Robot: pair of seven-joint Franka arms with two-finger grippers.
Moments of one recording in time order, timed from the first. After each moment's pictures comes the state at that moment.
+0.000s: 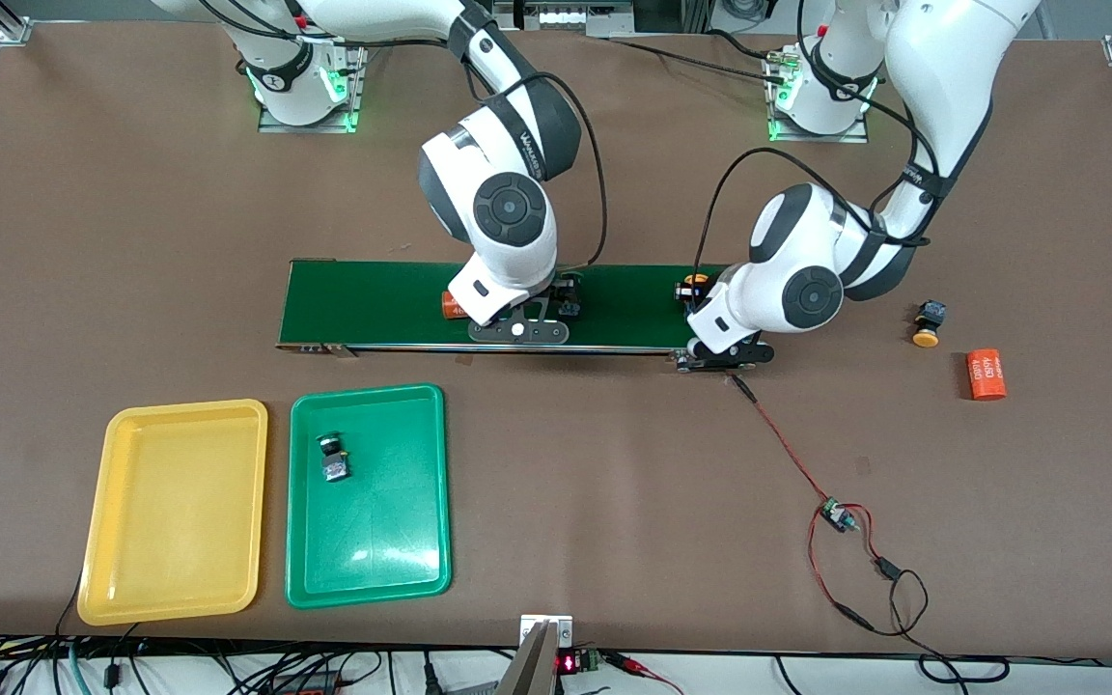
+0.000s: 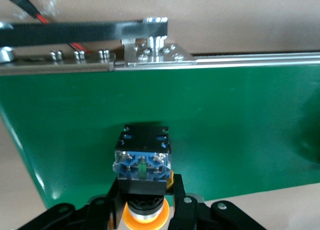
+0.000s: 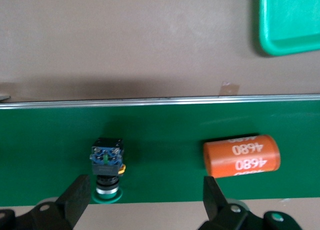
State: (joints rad) left arm 0.01 0.50 -0.47 -1.93 -0.16 2.06 -0.34; right arm 0.93 0.71 -0.30 -1.26 0.29 1.81 0.65
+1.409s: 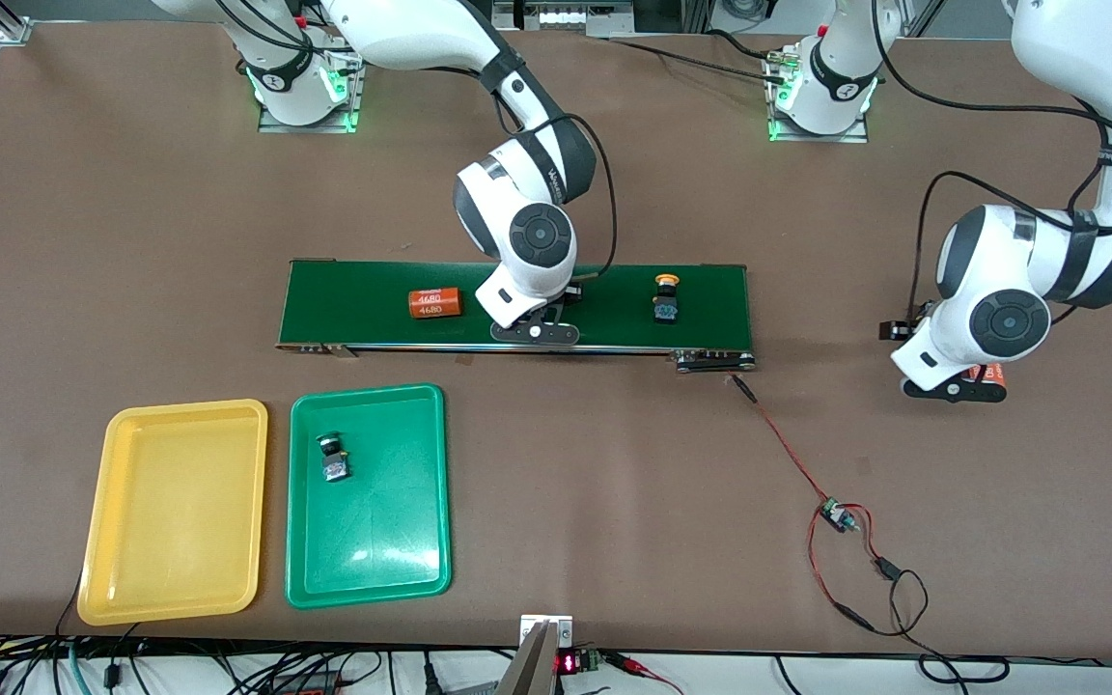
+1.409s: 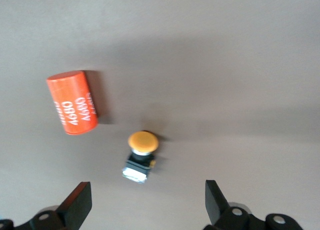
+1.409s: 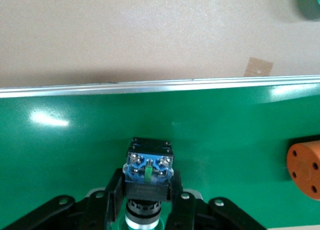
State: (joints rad) left arm 0.08 0.40 -0.09 -1.92 0.40 1.95 -0.13; right arm 0.99 0.78 -0.30 -1.36 0.30 1.93 0.67
